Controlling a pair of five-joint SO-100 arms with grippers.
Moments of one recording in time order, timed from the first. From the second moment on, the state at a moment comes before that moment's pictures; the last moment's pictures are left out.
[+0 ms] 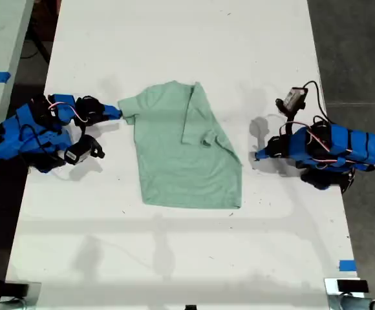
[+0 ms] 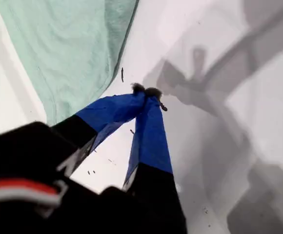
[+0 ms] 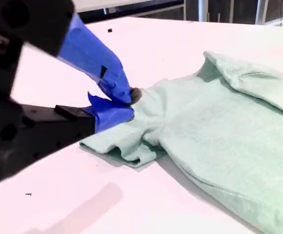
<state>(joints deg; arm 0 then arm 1) -33.9 205.5 186.3 56.9 8.3 12.0 199.6 174.7 78.8 -17.2</state>
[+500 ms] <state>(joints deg) -33.8 205.5 186.3 57.0 8.3 12.5 199.6 174.7 78.8 -34.9</state>
